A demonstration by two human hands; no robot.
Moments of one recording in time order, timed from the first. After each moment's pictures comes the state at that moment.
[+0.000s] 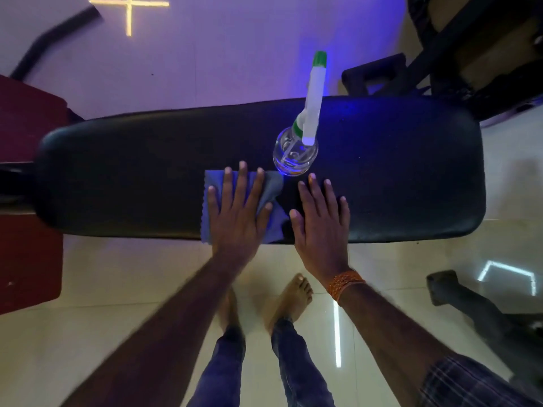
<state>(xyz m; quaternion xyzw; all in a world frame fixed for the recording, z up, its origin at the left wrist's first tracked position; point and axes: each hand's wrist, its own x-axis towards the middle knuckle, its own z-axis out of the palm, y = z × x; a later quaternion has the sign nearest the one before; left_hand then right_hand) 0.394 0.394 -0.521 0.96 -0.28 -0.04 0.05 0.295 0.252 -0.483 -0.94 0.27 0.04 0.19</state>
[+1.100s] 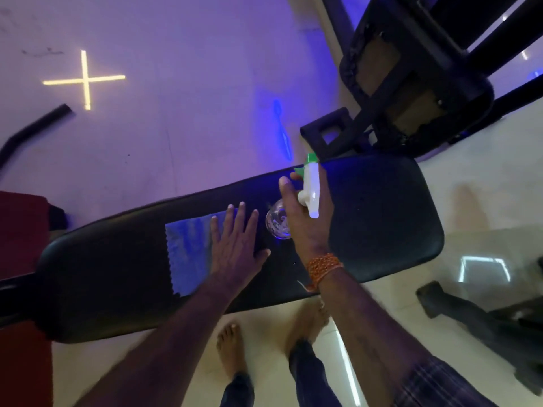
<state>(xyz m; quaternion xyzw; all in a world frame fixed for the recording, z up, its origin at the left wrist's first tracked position) 0.490 0.358 -0.472 0.89 -0.40 -0.22 0.04 0.436 0.228 -0.385 -0.64 0.44 -0.30 0.55</state>
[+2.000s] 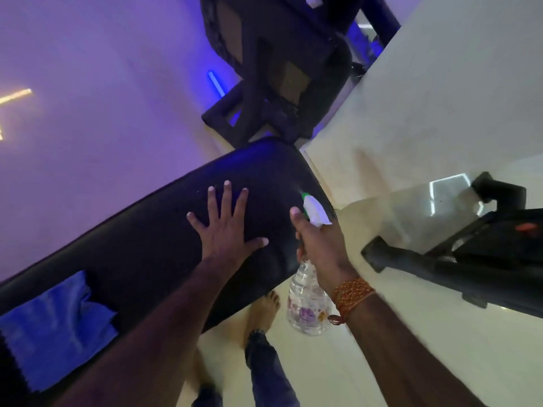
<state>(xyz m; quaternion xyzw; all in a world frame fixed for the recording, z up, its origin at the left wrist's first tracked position) 0.377 0.109 -0.471 0.84 -0.46 -0.28 0.00 0.225 0.027 -0.391 -0.43 0.66 -0.14 0.60</state>
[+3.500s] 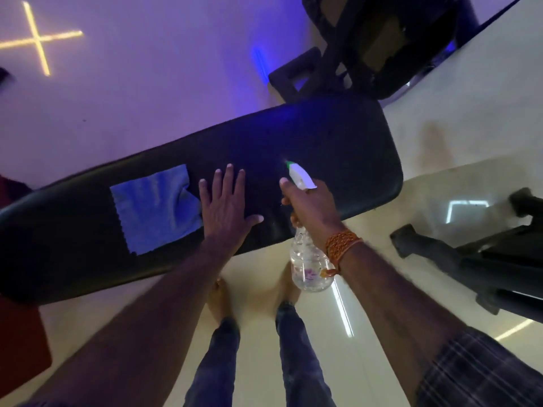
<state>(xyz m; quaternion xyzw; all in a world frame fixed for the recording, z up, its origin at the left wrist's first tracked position) 0.419 0.309 -0.453 0.89 -0.40 -0.22 0.00 0.313 0.184 -0.387 -0.58 0.60 0.00 0.55</state>
